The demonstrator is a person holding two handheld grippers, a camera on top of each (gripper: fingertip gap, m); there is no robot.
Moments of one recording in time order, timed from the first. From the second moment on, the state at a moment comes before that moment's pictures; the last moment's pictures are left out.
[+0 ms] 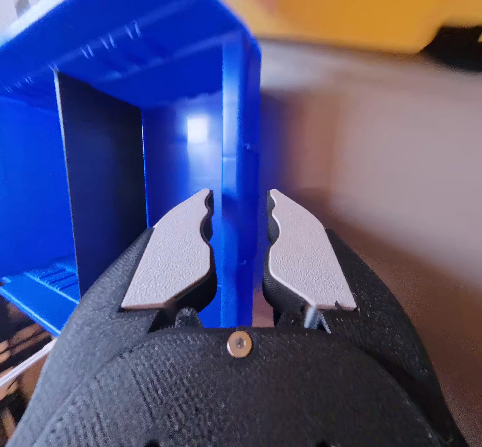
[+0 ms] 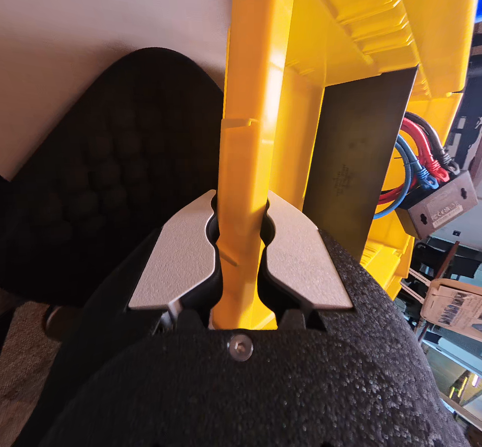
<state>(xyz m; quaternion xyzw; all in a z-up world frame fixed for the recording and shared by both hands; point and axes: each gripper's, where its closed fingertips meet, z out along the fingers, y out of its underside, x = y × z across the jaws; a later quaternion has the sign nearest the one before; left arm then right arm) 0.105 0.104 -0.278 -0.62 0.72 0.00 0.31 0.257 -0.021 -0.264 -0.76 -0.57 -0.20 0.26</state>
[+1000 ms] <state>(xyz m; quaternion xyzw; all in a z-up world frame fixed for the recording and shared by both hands) 0.083 -0.037 -0.217 -0.69 0.44 -0.26 0.51 0.237 -0.103 -0.127 -0.69 -0.25 0.00 0.68</state>
